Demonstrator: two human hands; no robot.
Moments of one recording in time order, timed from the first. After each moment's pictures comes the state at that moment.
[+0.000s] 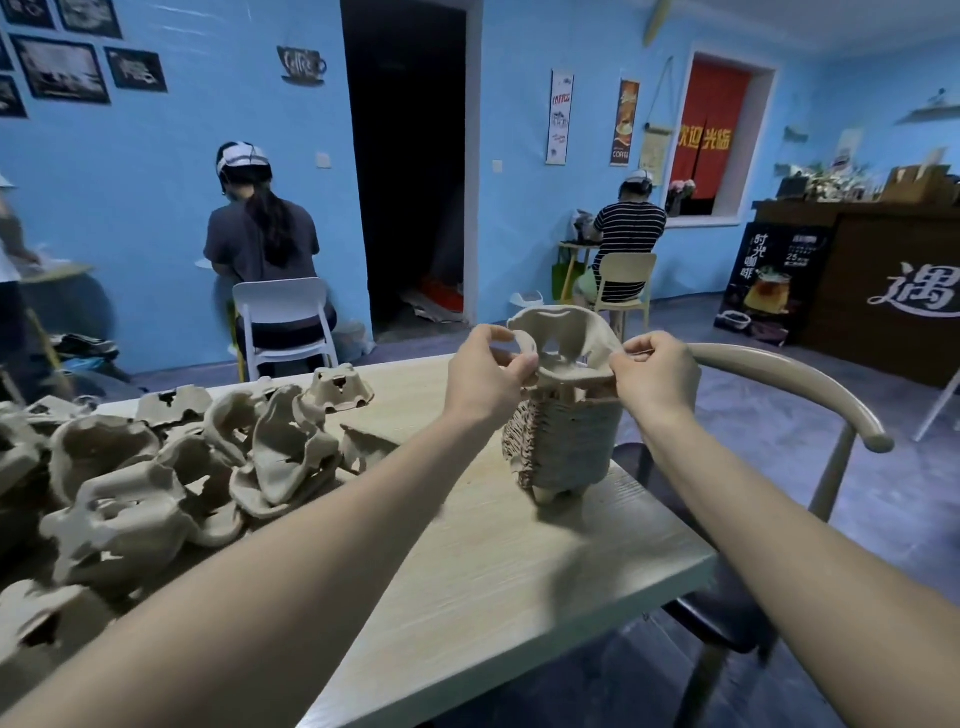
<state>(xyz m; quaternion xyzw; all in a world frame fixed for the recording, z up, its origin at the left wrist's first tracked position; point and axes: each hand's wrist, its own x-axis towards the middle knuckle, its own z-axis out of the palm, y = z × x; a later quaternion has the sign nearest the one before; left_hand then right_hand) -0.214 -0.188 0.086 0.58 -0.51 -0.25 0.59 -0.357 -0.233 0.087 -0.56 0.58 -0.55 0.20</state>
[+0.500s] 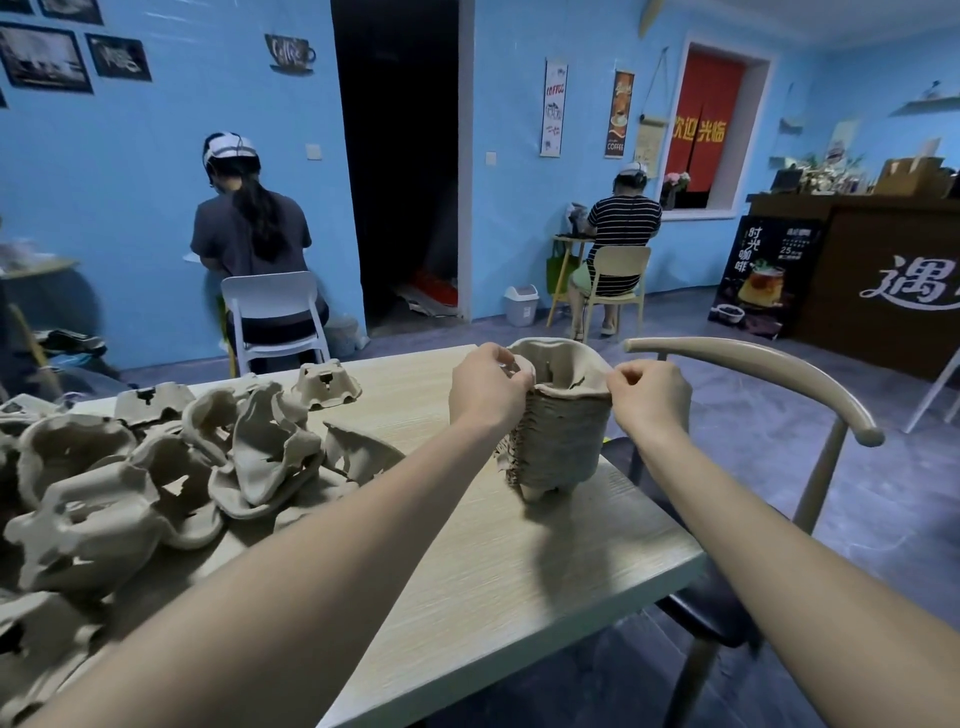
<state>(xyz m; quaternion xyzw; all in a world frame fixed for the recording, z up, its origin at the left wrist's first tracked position) -0.227 -0.209 0.070 0.67 -0.51 -0.18 0.50 -0.369 -0.244 0.063 -0.60 0.63 -0.47 0.17</state>
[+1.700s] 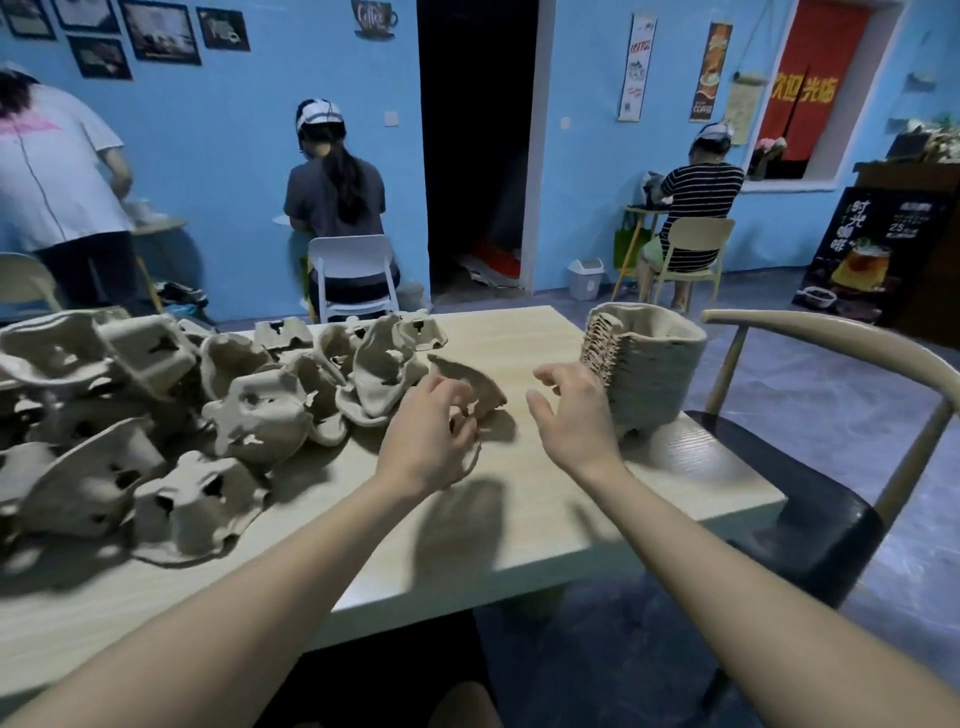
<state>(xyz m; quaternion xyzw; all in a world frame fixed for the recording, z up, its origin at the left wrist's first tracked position) -0.119 -0.077 -0.001 0.70 -0.61 0.02 0.36 -0.262 -0.153 0.002 -0.78 0.44 -0.41 0.16</state>
